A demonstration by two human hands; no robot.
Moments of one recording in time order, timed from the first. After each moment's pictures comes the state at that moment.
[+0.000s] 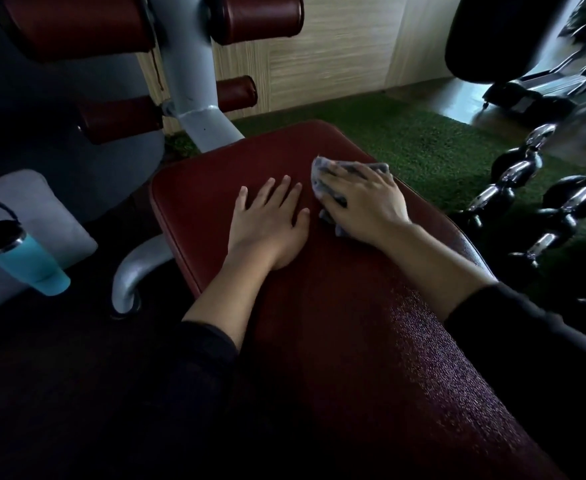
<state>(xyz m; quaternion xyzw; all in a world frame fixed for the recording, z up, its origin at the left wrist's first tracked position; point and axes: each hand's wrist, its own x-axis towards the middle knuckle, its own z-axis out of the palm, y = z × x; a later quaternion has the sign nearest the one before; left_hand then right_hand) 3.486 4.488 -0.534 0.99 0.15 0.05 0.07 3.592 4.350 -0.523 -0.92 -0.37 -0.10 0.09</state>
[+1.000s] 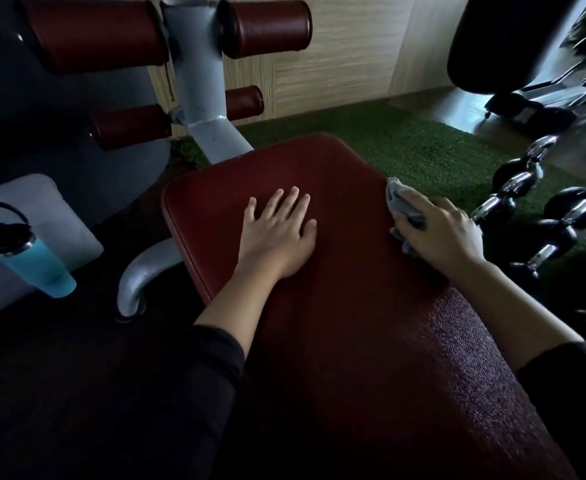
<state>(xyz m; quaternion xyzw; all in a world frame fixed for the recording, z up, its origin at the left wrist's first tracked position) 3.486 4.488 -0.533 0.99 0.14 0.04 0.08 3.602 4.268 -0.526 -0.97 -0.18 -0.10 0.16</state>
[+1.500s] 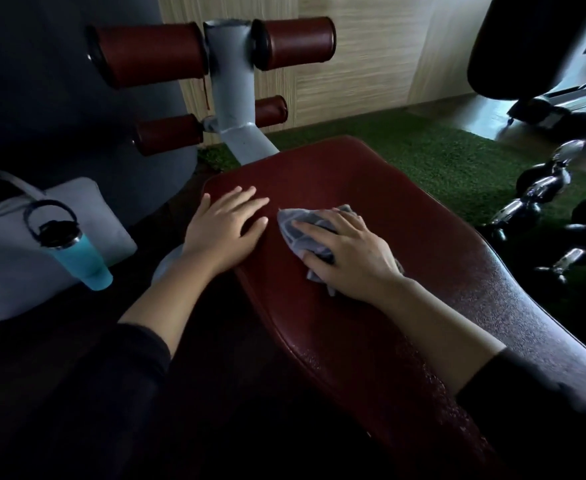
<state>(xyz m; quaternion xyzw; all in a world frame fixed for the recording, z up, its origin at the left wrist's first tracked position) 3.406 4.575 -0.523 0.98 0.14 0.12 0.10 3.484 4.362 -0.526 -0.87 -0.44 -0.06 0.19</state>
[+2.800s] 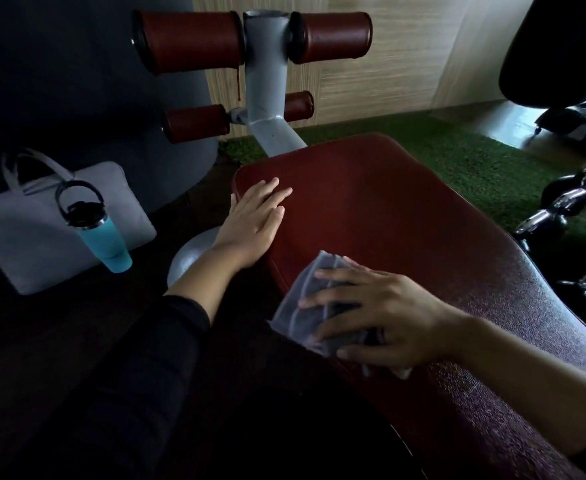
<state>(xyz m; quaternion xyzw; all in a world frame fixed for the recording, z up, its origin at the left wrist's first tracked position) 3.406 4.593 -0.559 0.95 0.11 0.18 0.23 3.454 4.326 -0.531 -0.63 -0.76 -0.01 0.13</state>
